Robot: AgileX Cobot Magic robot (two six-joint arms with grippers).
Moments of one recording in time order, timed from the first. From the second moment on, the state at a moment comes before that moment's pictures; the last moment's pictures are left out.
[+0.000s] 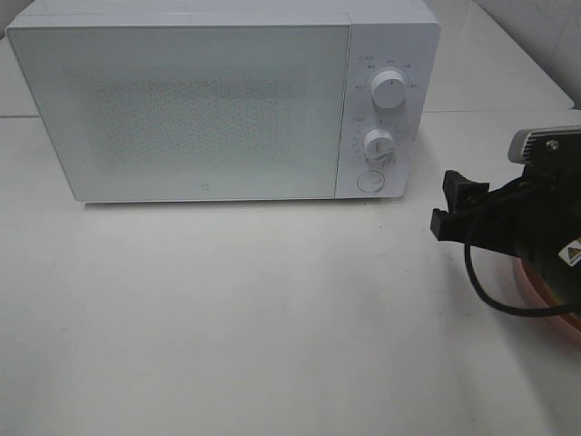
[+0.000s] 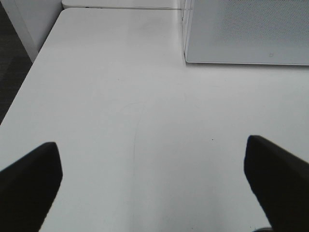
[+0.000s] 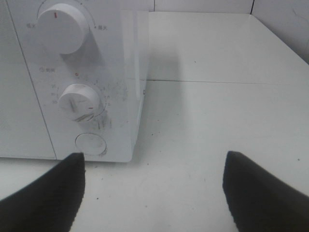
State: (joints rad) left arm 0.06 0.00 -0.52 -0.03 1.08 0.03; right arm 0.58 1.61 -0.22 0.58 -1.18 -0.18
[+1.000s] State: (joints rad) left arm 0.06 0.00 -0.52 -0.03 1.08 0.03; right arm 0.76 1.75 -0.33 0.72 -1.18 -0.19
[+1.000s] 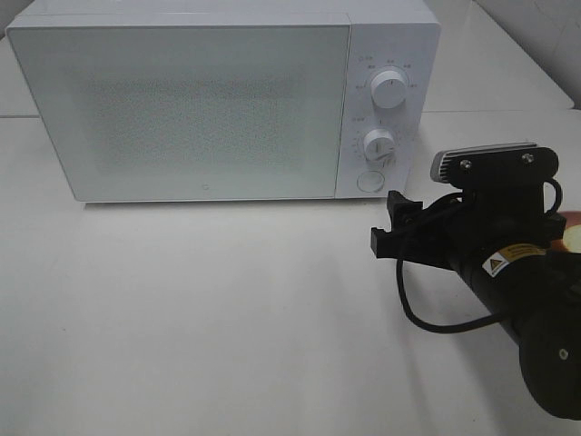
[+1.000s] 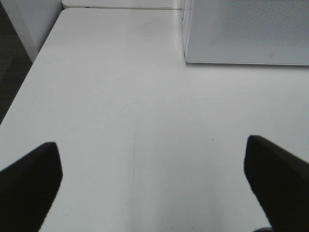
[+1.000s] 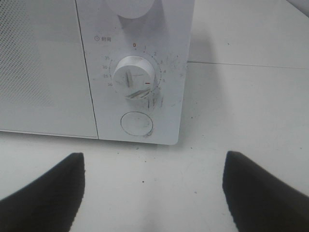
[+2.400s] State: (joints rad) left arm 0.06 0.00 -0.52 -0.03 1.08 0.03; right arm 0.76 1.75 -0.33 0.74 -1.16 1.35
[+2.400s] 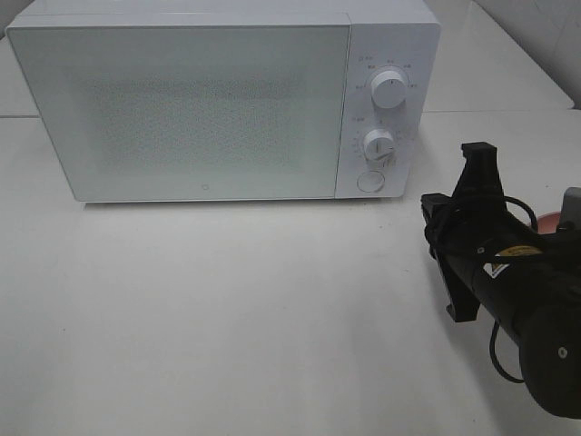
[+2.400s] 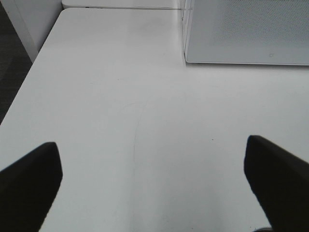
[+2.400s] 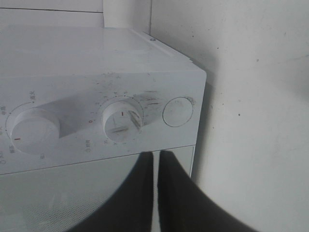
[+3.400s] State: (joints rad) left arm 0.06 0.00 -0.52 -0.03 1.08 0.03; right arm 0.69 1.91 -0.52 0.64 -0.94 1.39
